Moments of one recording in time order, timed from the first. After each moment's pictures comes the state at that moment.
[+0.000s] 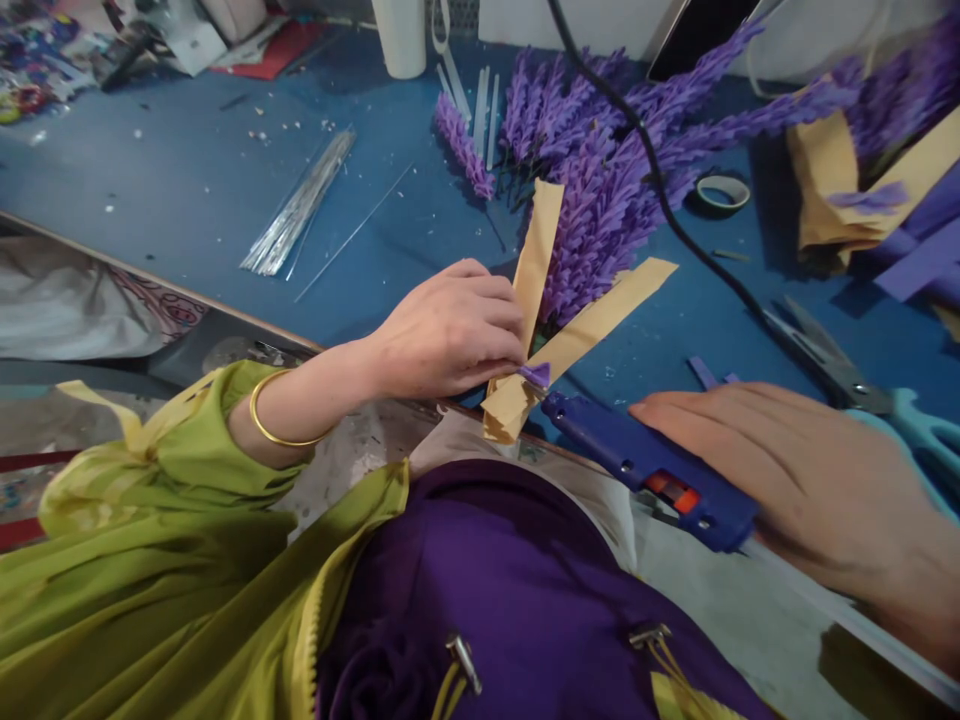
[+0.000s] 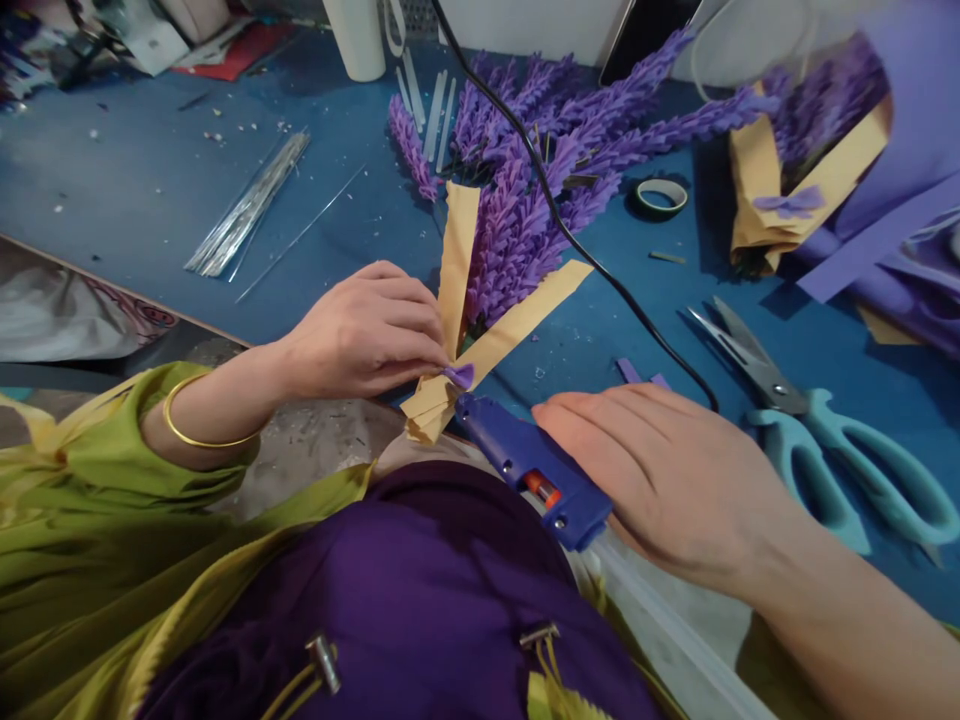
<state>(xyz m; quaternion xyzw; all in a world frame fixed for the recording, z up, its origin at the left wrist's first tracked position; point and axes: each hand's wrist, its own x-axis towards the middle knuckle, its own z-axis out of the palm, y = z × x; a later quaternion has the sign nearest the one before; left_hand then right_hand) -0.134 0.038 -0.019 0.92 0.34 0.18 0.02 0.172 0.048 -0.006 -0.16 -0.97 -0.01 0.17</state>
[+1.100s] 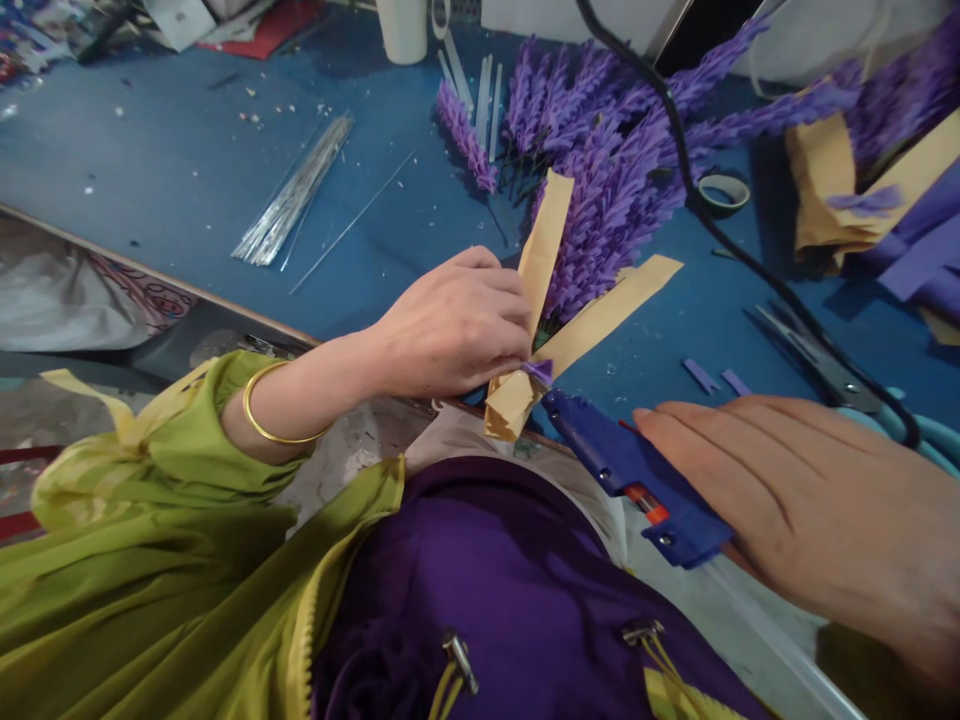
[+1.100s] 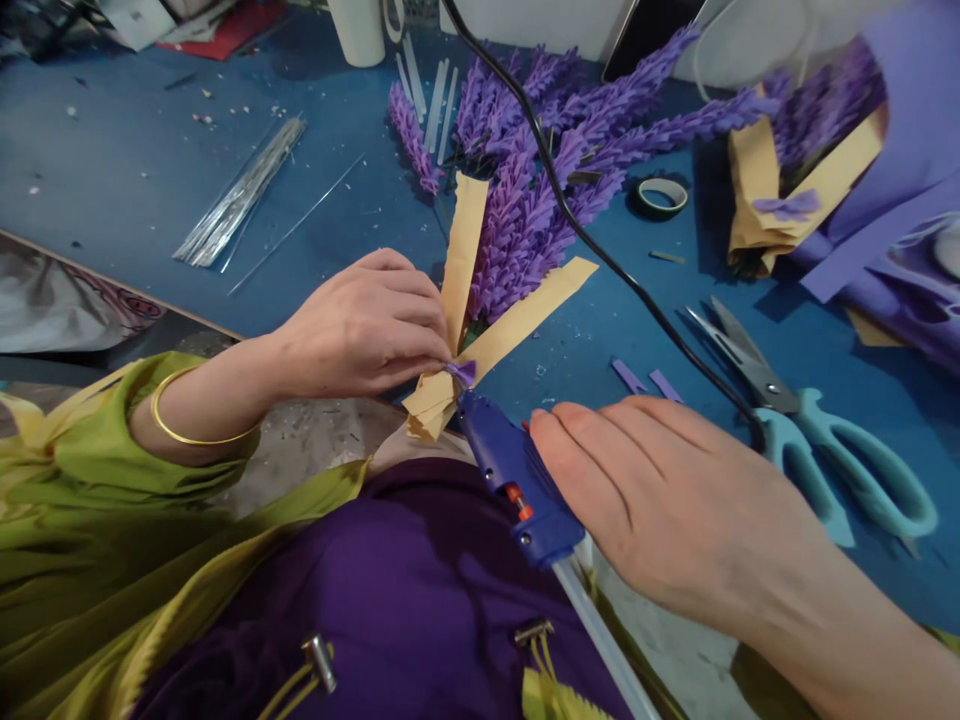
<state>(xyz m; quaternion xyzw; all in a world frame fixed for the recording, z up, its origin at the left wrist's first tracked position) -0.129 0.038 -0.015 0.92 0.35 0.18 -0.02 0.169 0.032 0.003 -0.07 -0.98 -0.16 0.10</state>
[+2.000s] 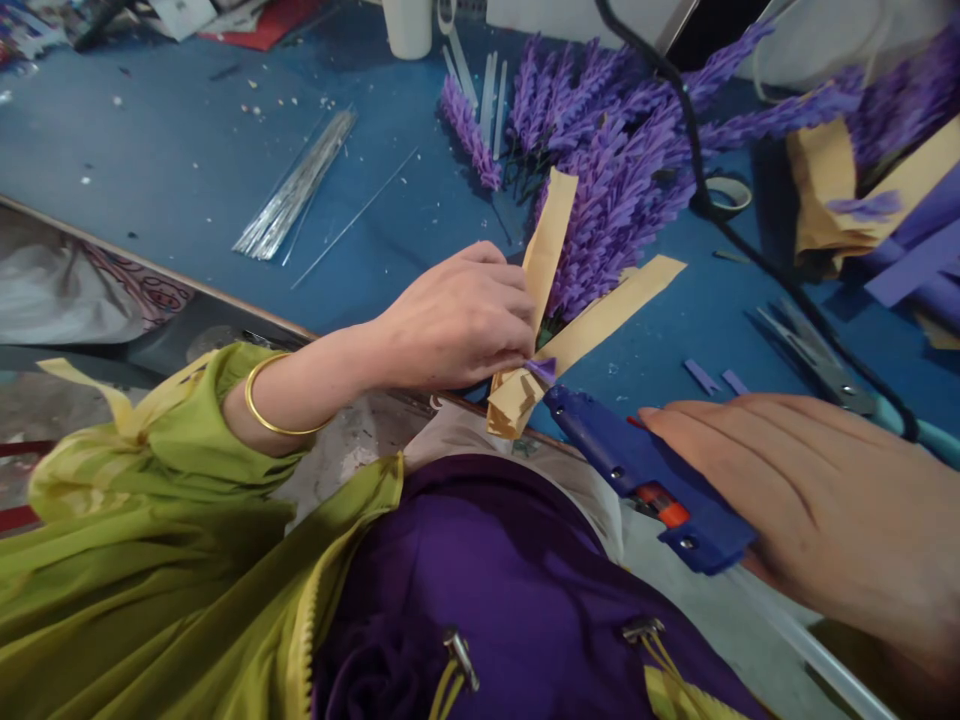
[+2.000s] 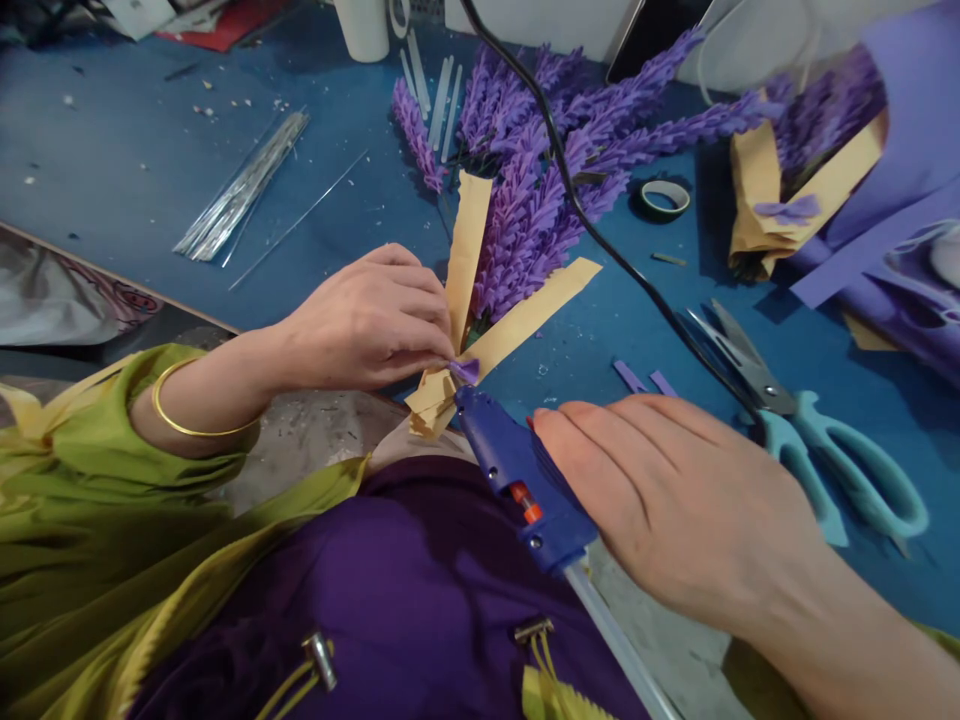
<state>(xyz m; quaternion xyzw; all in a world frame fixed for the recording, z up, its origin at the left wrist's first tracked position) -0.129 0.041 -0.017 0.92 0.35 0.19 0.02 0.169 0.033 0.005 -0.09 -0.98 -0.13 0.12</state>
